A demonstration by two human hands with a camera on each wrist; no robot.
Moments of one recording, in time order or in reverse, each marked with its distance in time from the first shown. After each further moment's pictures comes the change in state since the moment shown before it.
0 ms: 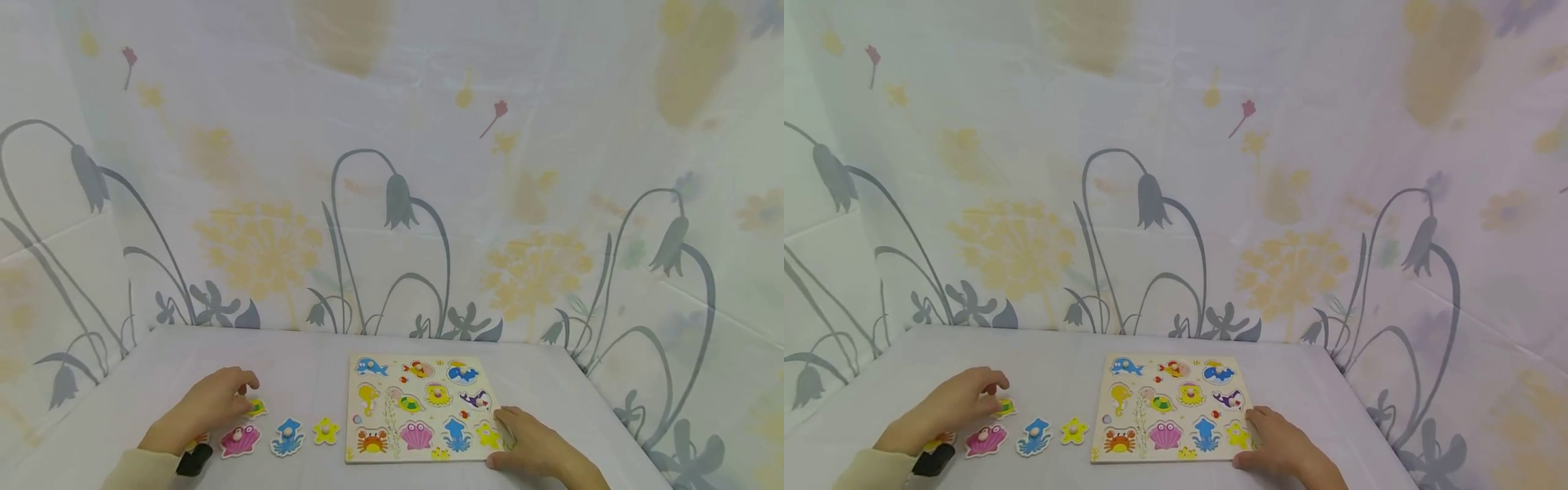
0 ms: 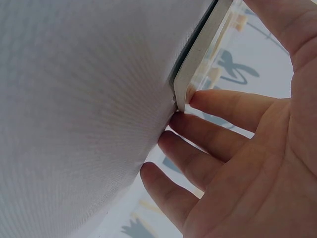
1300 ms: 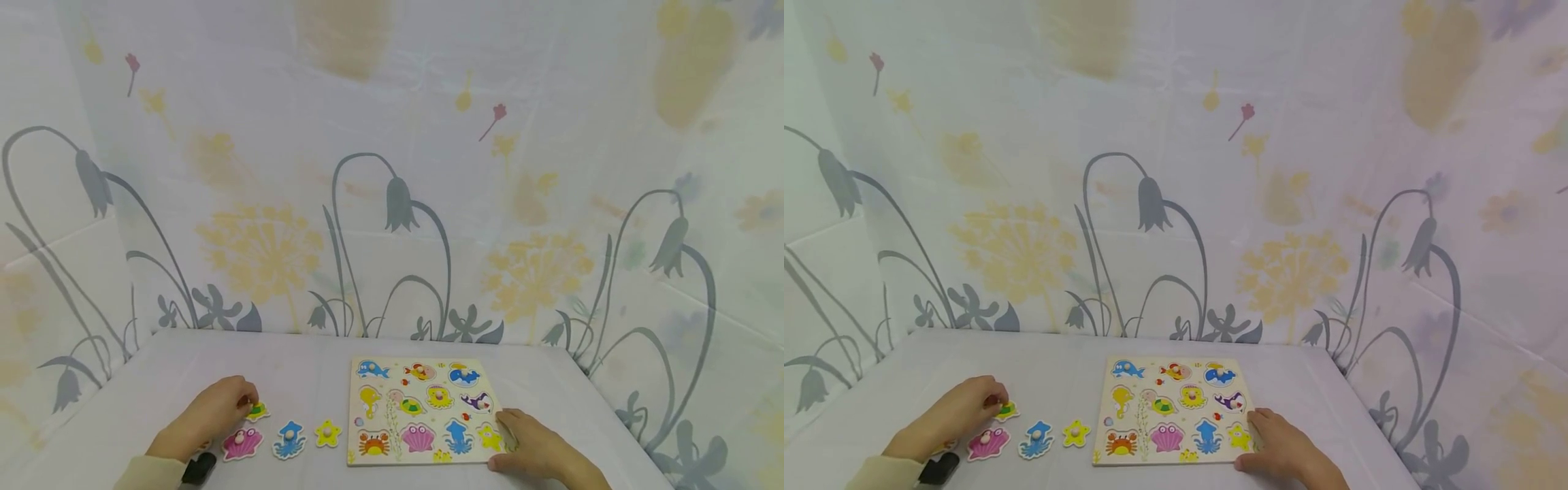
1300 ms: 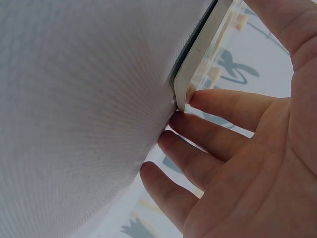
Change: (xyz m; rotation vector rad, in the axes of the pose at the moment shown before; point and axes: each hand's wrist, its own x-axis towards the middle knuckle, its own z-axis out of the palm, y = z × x) left_hand 0.002 -0.001 0.012 0.021 -0.029 -0.063; right_hand -0.002 0.000 -0.002 0.009 -0.005 -0.021
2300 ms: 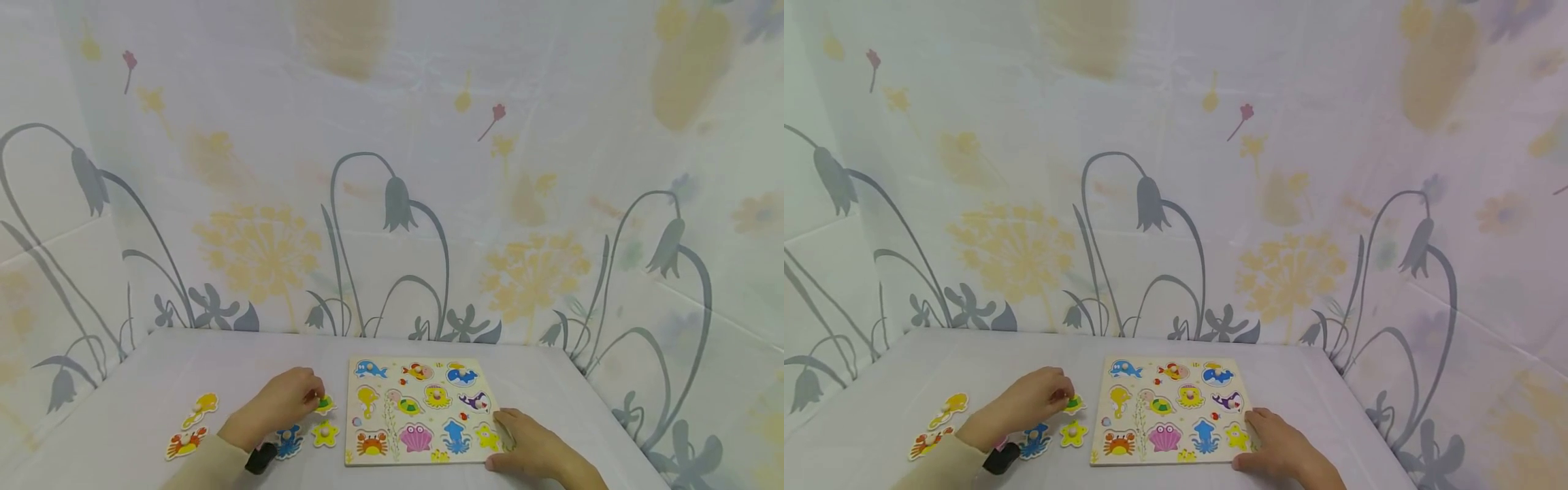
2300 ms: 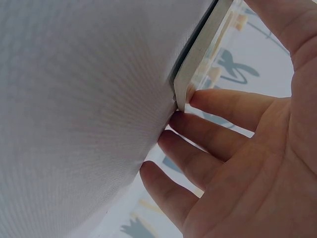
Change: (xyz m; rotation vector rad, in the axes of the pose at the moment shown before) left_hand 0.030 0.086 0.020 -0.005 0.062 0.348; right_hand 0.001 -0.001 0.002 -0.006 -0.008 0.034
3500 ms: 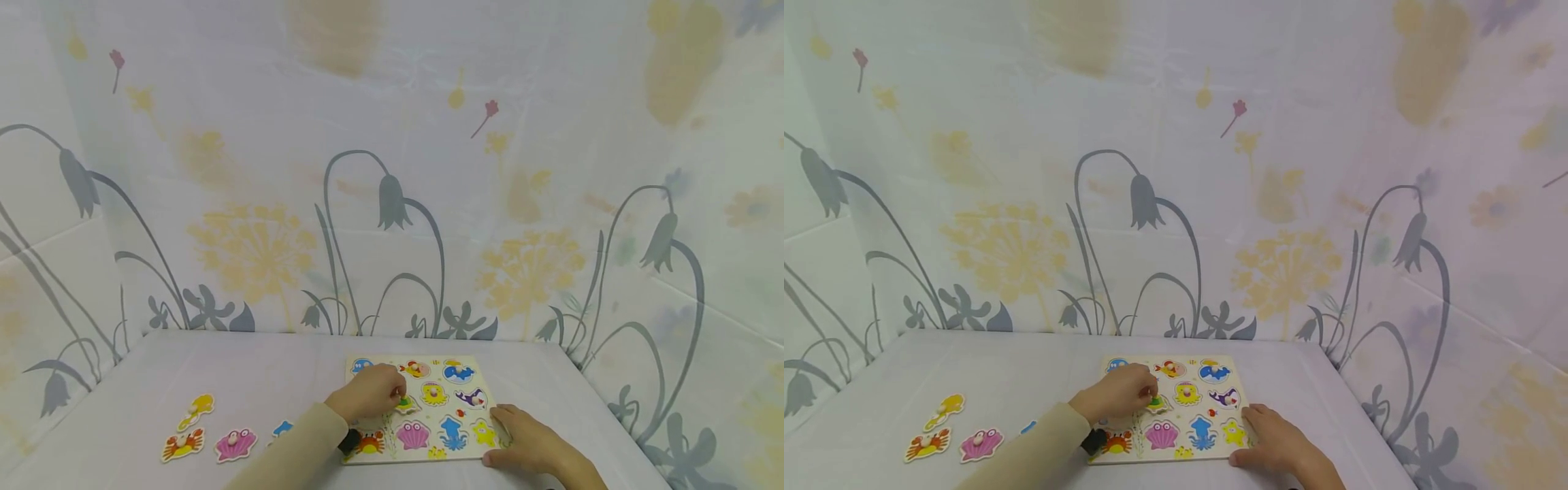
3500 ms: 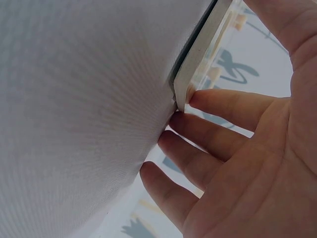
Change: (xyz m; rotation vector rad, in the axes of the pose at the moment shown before) left_hand 0.095 0.086 0.060 -0.011 -0.112 0.176; right_hand -0.002 0.004 -0.002 -0.002 0.027 -0.069
